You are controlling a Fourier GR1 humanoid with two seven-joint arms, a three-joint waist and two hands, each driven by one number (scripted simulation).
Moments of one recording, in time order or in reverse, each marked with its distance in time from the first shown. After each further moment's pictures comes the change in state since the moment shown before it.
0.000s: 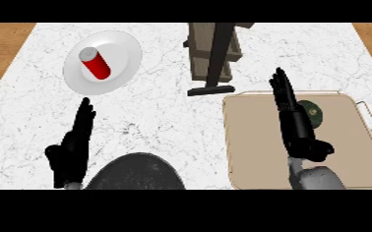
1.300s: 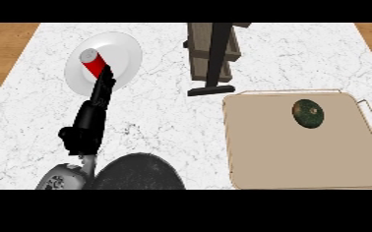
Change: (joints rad) left arm -0.218 -0.014 -0.043 -0.012 -0.044 -0.058 0.001; right arm -0.277 -0.671 -0.404 0.286 -0.713 1.301 0.194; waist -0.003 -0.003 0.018
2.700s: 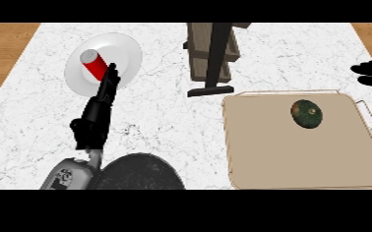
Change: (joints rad) left arm -0.037 -0.036 0.012 0.051 -0.029 -0.007 0.013; right arm 0.107 -0.157 0.063 -0.565 1.052 -0.183 -0.349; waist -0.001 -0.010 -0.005
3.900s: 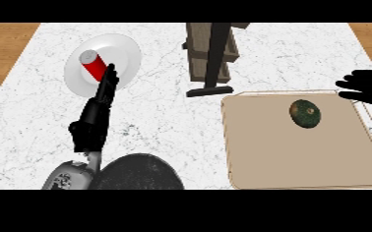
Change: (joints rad) left arm 0.025 -0.032 0.028 -0.046 -0.064 -0.028 0.037; right arm -0.004 -0.075 0.285 0.339 0.442 -0.510 -0.448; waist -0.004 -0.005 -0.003
